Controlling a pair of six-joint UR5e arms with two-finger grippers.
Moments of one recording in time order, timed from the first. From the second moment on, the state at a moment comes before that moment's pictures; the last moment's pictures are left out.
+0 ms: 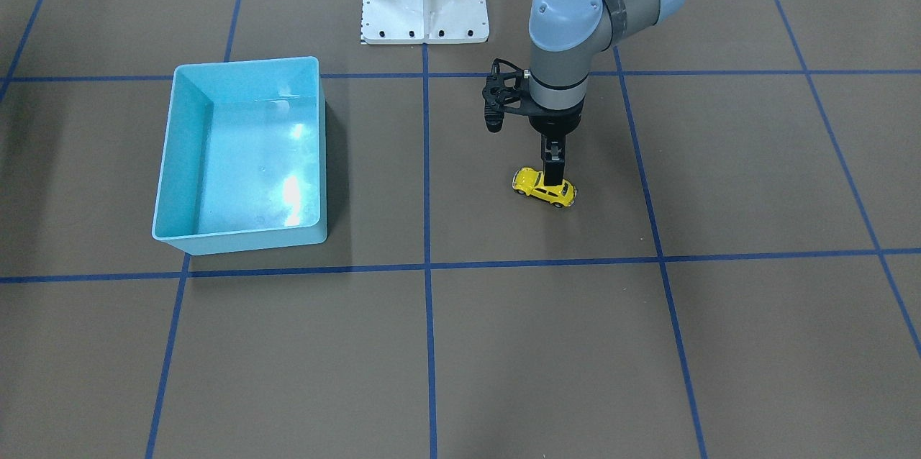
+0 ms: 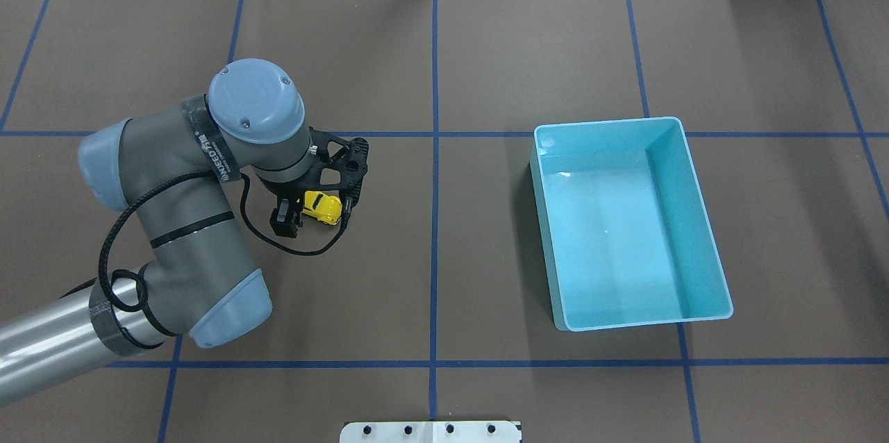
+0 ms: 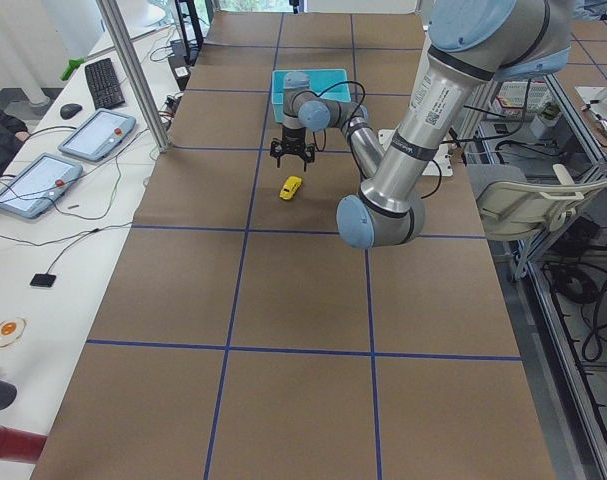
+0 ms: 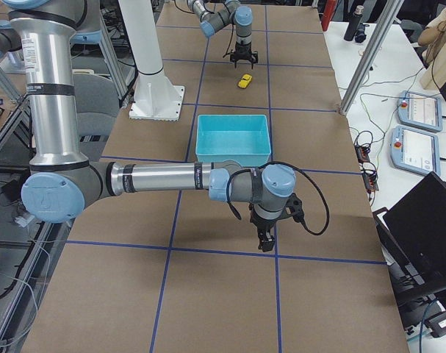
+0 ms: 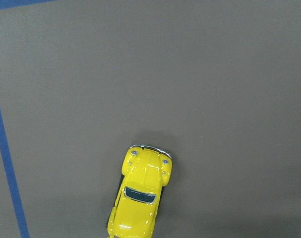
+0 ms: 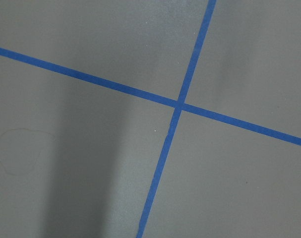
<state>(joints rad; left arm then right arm) -0.61 -2.18 -1.74 -1.41 -1.85 0.59 1.51 -1.52 1.60 -1.66 2.31 -0.25</state>
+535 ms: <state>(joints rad) -0.61 -2.22 -1.67 -1.45 -1.86 0.60 1.51 -1.51 1.60 -1.66 2.31 -0.25</state>
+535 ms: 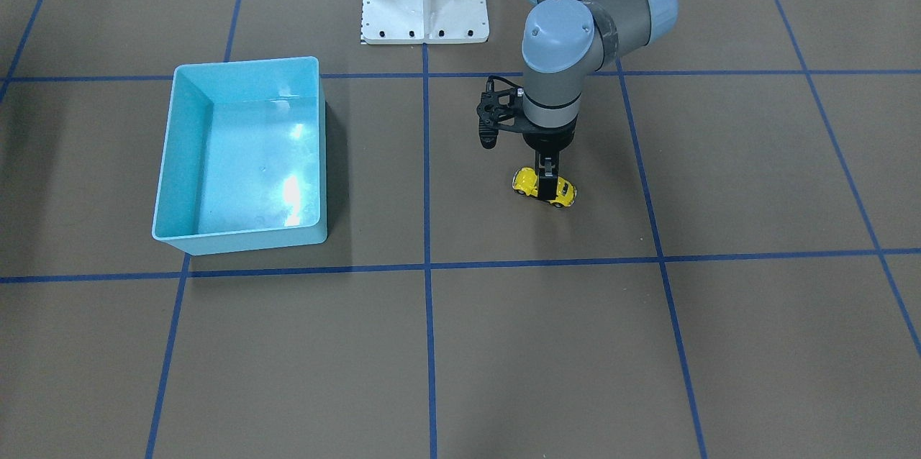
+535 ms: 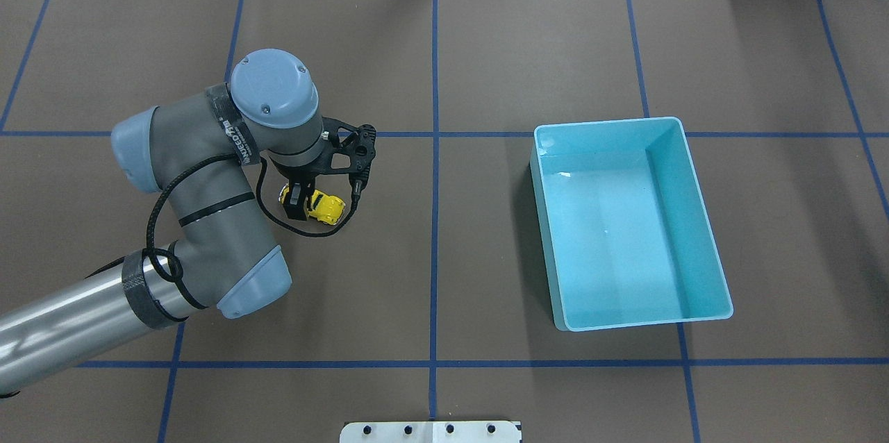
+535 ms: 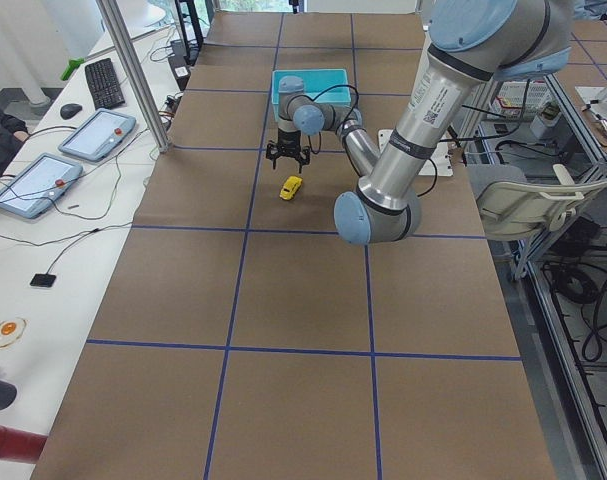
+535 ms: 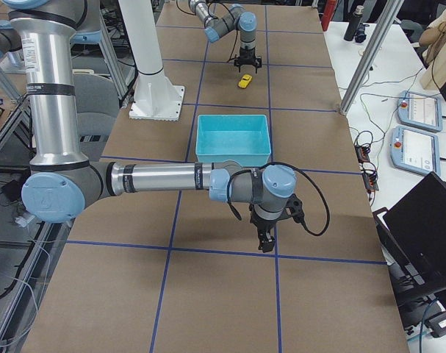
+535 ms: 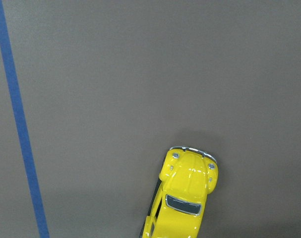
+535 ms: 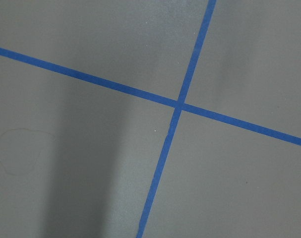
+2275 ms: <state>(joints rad) -0.54 -2.23 -1.59 -1.49 -1.86 0.66 1.51 -1.51 1.60 -1.66 2.31 -0.25</state>
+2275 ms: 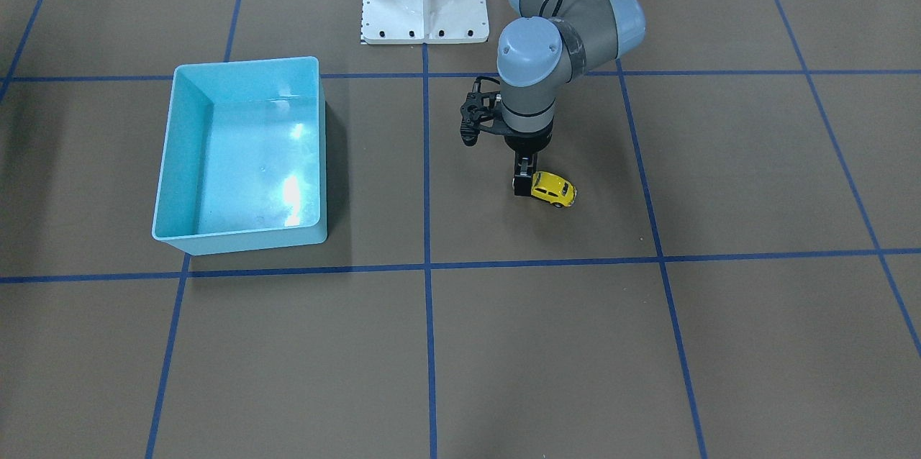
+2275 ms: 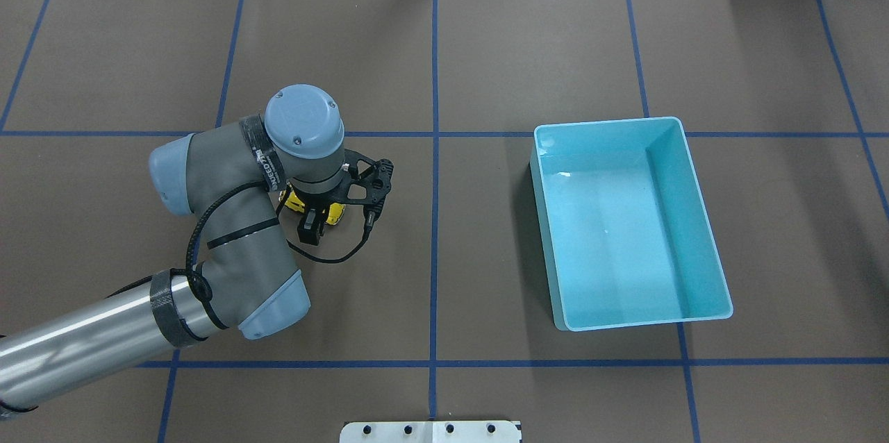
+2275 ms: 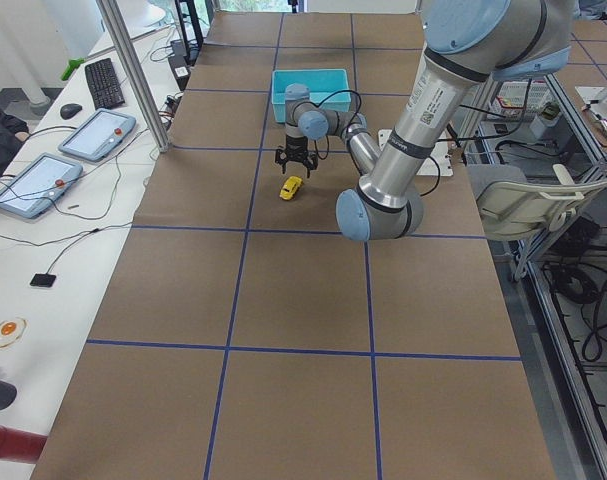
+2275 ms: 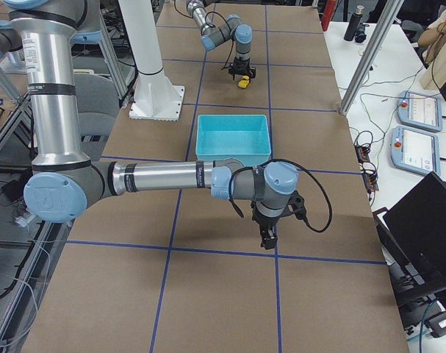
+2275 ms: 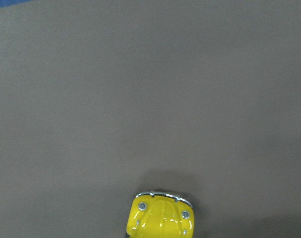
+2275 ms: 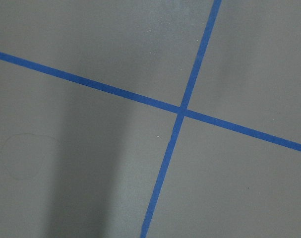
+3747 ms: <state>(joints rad) -0.55 -2.22 -1.56 -1.53 -1.86 0.72 1.51 -1.51 1.60 -1.66 2.31 -0.25</state>
